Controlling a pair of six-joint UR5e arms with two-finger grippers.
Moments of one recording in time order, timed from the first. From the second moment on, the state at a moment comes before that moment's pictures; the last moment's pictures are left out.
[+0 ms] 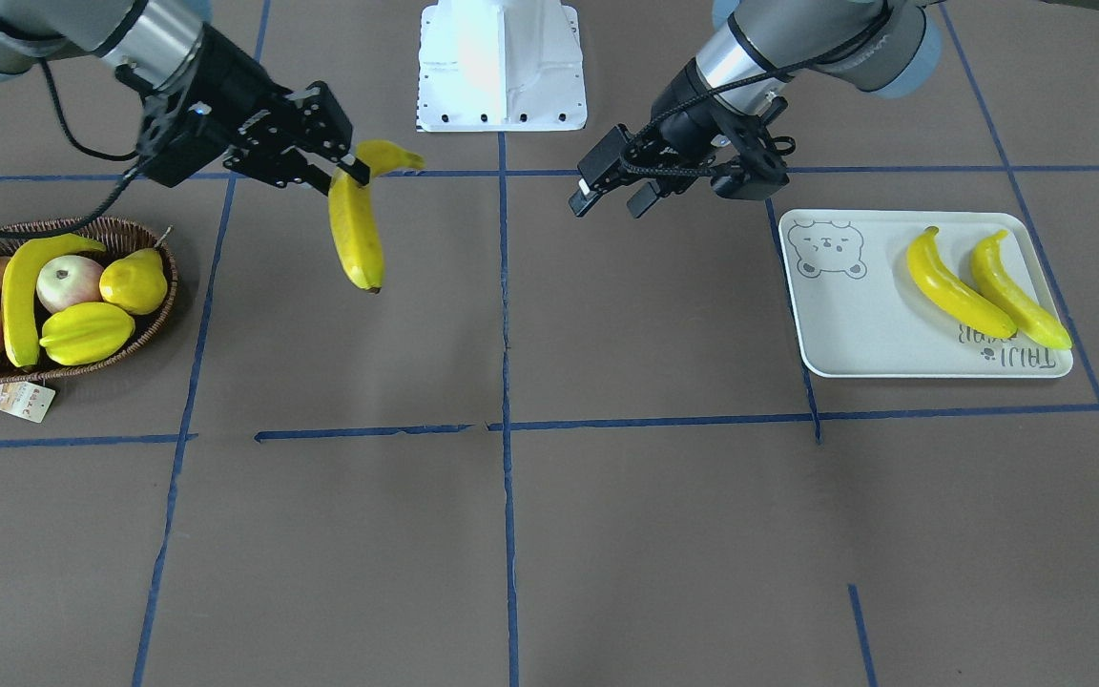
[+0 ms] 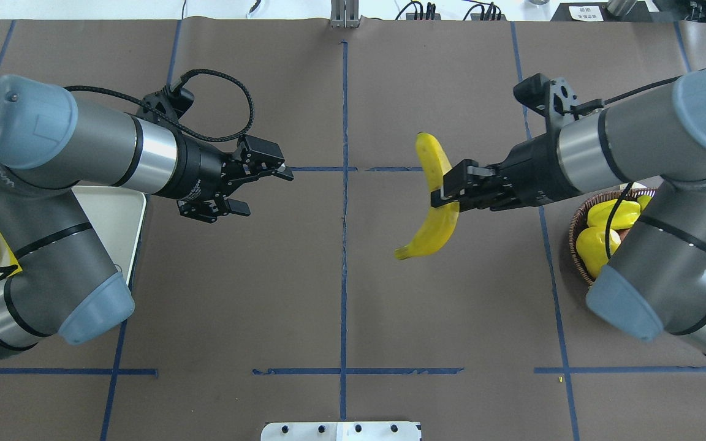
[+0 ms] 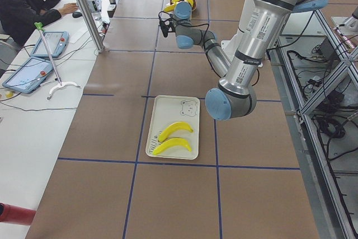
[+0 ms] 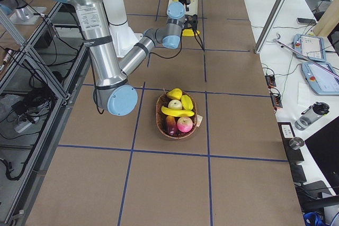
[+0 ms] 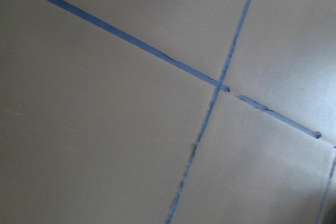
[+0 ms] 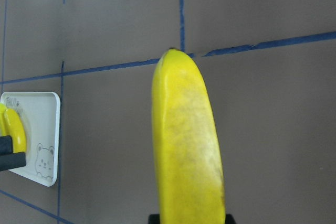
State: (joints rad) left arm -0.68 -2.03 -1.89 -2.21 -2.06 -1.84; right arm 0.70 -1.23 2.01 -0.98 2.17 1.41
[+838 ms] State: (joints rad) left arm -0.61 -2.11 -1.80 -2.45 -2.00 -2.01; right arm 0.50 -1.14 2.04 -0.97 1.95 1.48
